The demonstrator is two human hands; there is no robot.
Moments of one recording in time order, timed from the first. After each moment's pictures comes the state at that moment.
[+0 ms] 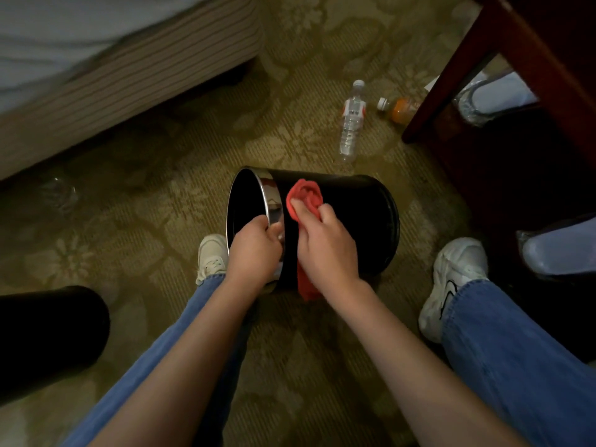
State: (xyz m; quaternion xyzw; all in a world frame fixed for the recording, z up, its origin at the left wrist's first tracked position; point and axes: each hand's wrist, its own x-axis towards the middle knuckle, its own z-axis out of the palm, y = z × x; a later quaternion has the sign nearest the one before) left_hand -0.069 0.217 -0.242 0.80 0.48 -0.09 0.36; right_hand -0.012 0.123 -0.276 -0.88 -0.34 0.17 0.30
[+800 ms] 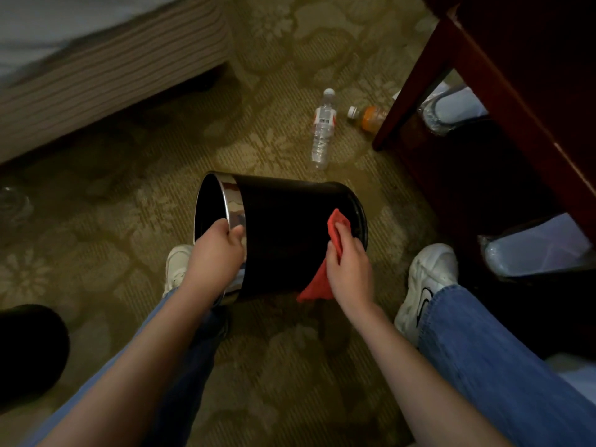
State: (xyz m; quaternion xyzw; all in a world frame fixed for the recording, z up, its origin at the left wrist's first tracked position) left_hand -0.064 0.227 -0.247 0.79 0.46 -0.08 0.40; right_hand 0.016 0.051 -0.330 -0.91 -0.16 0.21 0.33
